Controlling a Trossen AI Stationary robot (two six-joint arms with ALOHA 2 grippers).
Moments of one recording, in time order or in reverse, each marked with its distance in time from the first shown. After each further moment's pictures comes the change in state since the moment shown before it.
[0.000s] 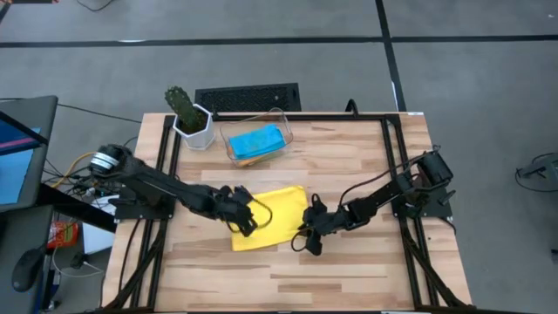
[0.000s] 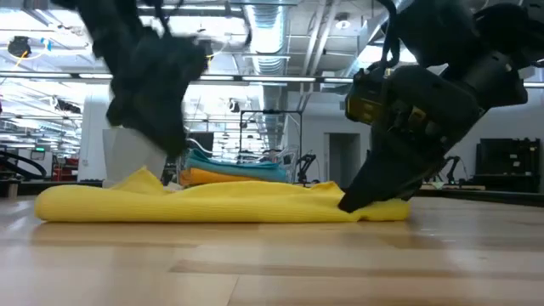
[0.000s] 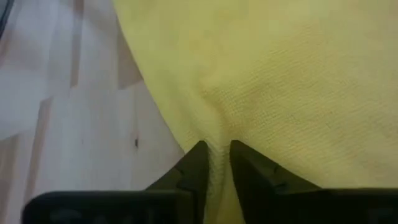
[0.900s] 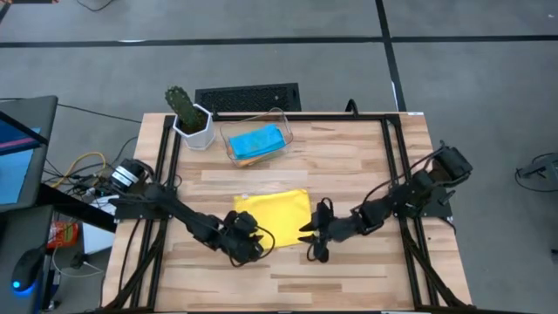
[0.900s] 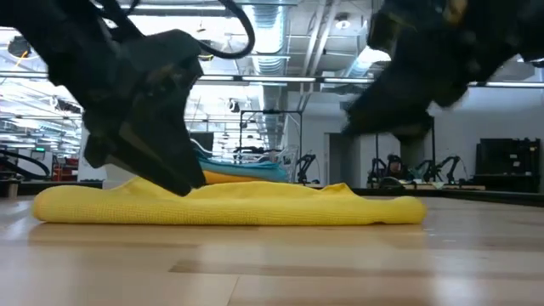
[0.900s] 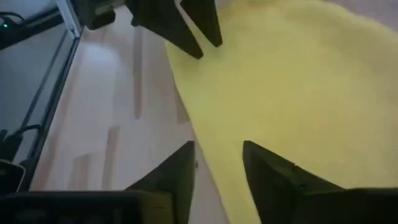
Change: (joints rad) left arm -0.221 0.255 0.000 0.327 -0.214 -0.199; right arm 0.109 -0.193 -0.005 0.012 0.162 -0.029
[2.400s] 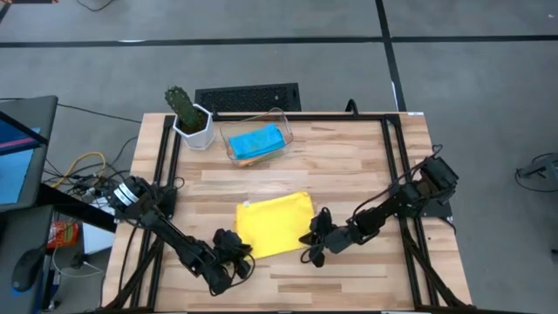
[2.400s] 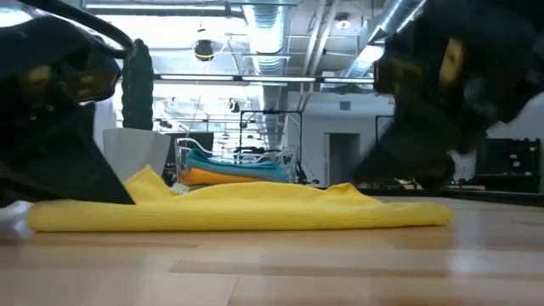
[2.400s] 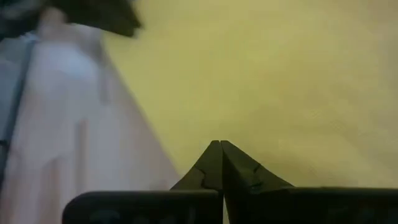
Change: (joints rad) left arm -0.269 0.143 -0.023 0.009 -0.231 -0.351; right arm 0.054 0.168 0.001 0.090 0.076 0.236
